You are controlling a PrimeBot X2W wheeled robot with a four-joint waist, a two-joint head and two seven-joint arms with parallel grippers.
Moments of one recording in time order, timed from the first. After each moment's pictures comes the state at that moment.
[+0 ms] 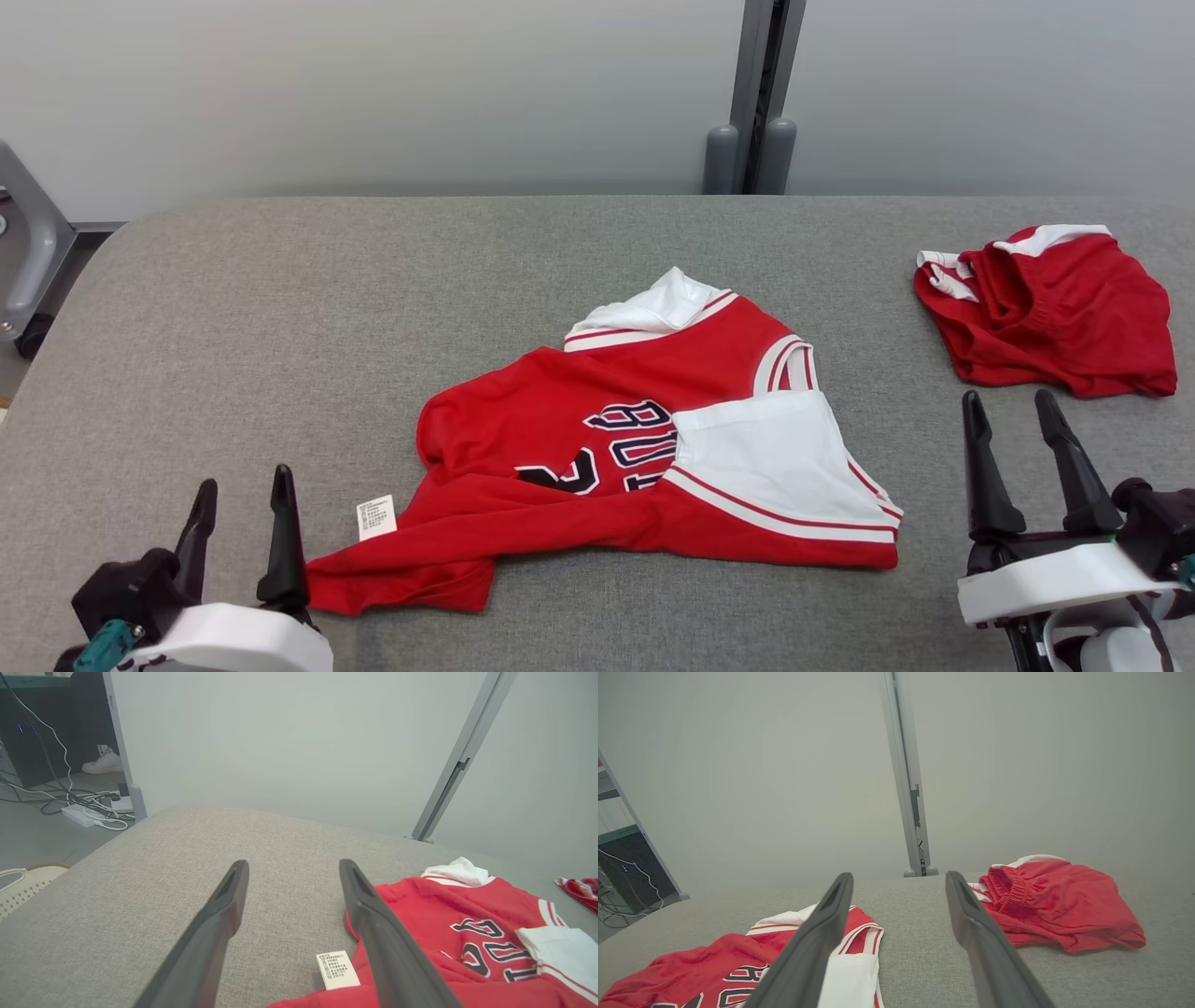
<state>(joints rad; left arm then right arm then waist) -0.01 0.42 -0.37 0.05 -0.73 0.37 -0.26 -0.10 -0.06 -0.01 0.19 0.26 0.13 -0.26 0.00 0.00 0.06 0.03</state>
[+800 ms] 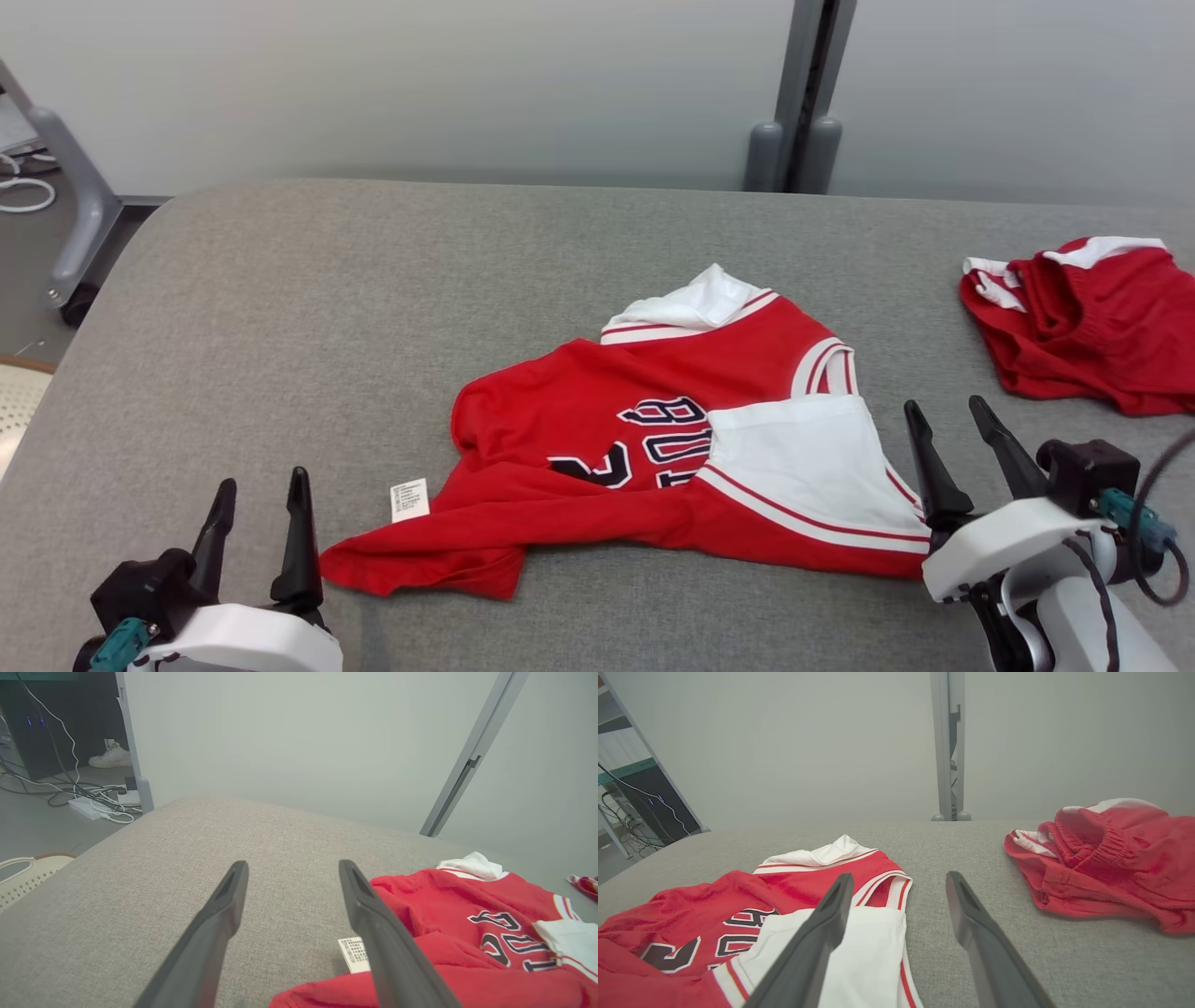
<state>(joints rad) -0.01 0.30 -0.26 0.18 -0.61 0.21 -0.26 -0.27 -0.14 0.16 0.52 0.35 0.13 -0.26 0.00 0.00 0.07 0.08</state>
